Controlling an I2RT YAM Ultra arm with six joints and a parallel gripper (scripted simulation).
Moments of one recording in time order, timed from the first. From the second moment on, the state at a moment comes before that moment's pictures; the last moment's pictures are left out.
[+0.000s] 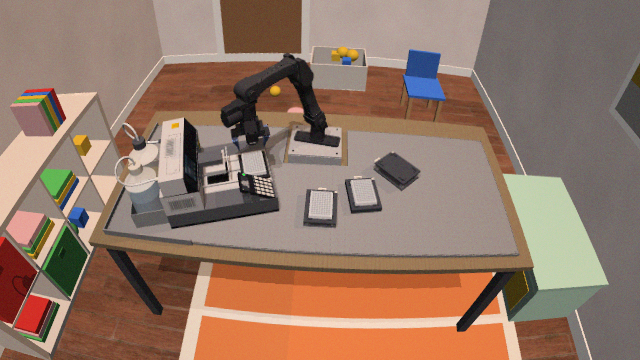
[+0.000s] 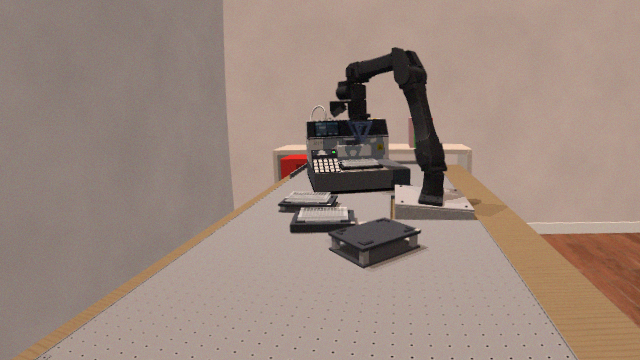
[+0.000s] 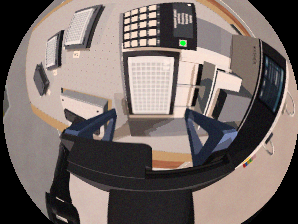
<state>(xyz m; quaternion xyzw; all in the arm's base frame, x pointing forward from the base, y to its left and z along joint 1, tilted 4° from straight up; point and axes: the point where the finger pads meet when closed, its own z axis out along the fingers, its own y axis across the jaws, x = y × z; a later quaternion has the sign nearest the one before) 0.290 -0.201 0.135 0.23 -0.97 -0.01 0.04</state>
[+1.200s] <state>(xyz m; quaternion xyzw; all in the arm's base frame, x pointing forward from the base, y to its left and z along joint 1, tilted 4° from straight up) 0.376 -0.082 0.125 -0.20 -0.98 0.00 0.05</state>
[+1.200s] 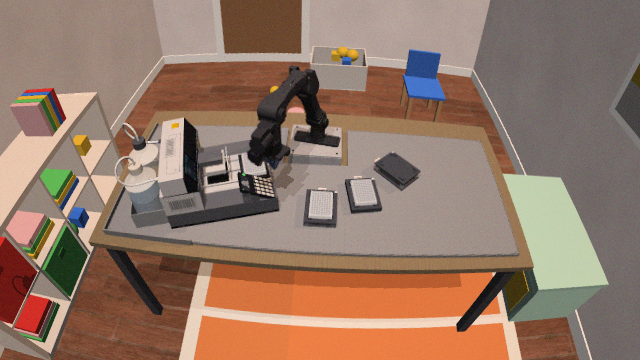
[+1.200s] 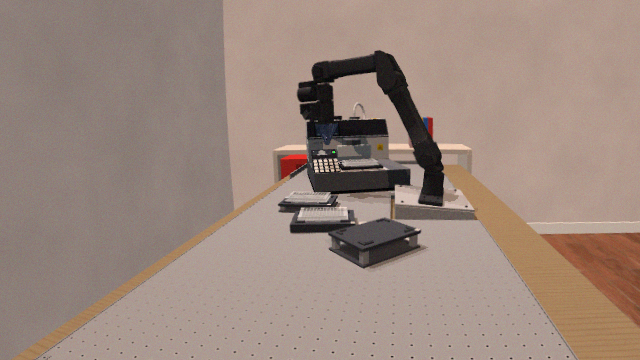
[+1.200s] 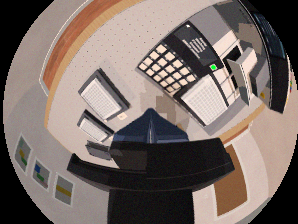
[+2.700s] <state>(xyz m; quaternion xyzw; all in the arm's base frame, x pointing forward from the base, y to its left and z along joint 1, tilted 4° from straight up) 0.406 -0.049 0.127 -0.53 -0.85 0.01 0.03</state>
